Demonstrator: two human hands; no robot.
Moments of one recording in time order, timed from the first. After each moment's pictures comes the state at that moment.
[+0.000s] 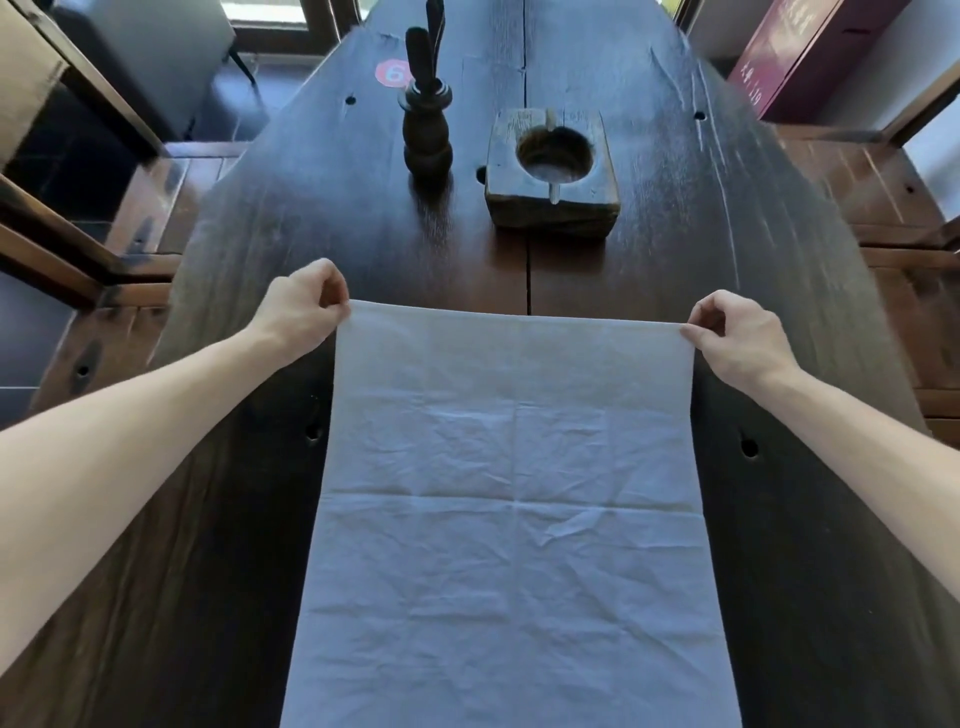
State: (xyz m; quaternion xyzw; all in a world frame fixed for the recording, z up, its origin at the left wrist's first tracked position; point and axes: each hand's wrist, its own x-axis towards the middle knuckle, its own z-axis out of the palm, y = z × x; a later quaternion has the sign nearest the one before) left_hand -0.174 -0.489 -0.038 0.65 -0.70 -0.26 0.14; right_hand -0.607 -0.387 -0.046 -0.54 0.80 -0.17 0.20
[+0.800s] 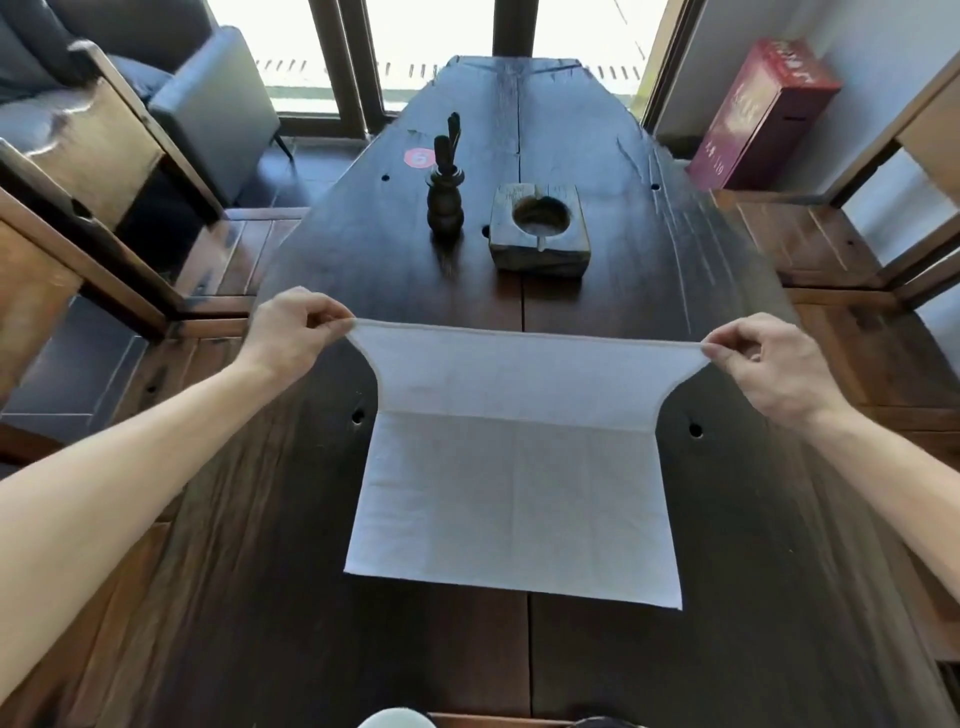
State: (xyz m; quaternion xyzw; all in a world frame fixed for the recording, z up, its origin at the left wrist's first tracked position) left_hand -0.135 -0.394 0.063 0.61 -0.72 -0.23 0.24; right_hand -0.599 -0.277 0.073 -0.61 0.75 -0.23 0.15
